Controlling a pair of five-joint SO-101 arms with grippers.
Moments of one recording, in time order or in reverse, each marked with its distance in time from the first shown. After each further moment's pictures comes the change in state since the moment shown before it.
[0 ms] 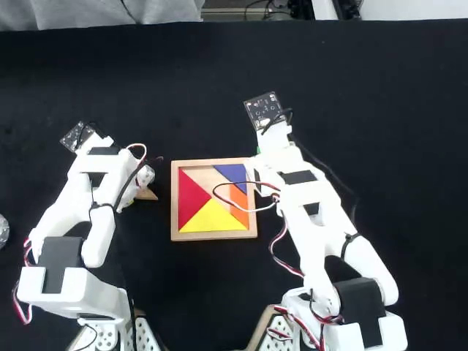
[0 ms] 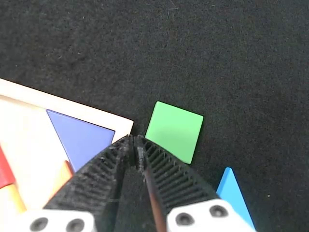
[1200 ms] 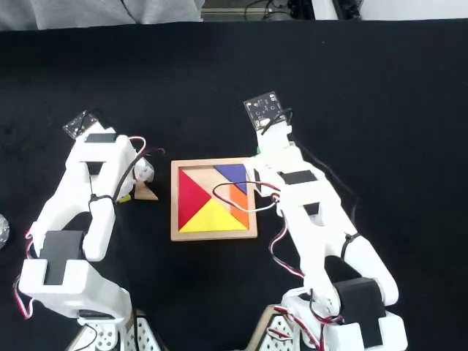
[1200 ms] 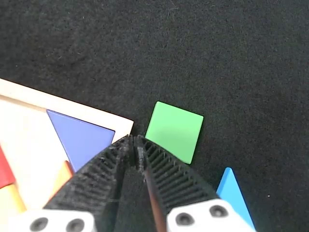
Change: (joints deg) left arm -0.4 1.4 -8.1 8.8 -6.2; right arm 0.0 0.0 0.0 0.0 0.0
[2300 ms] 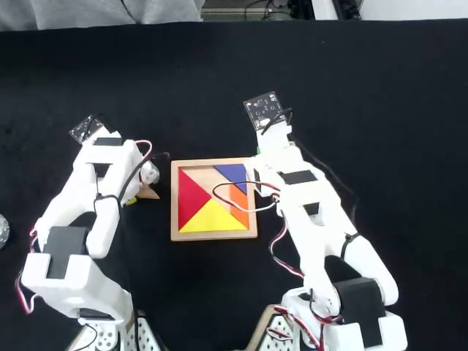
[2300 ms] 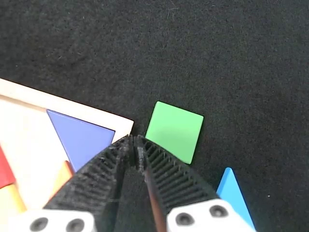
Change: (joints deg) left arm 2.1 3.9 1.1 -2.7 2.9; right arm -0.1 0.0 0.0 0.0 0.0
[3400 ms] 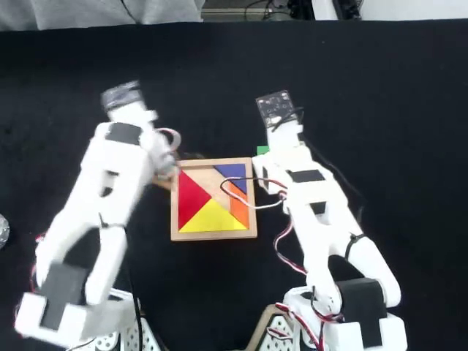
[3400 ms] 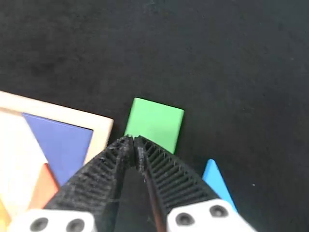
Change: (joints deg) left arm 12.3 -18.0 -7.0 14.8 -16.5; right arm 4.0 0.0 0.0 0.0 -0.5
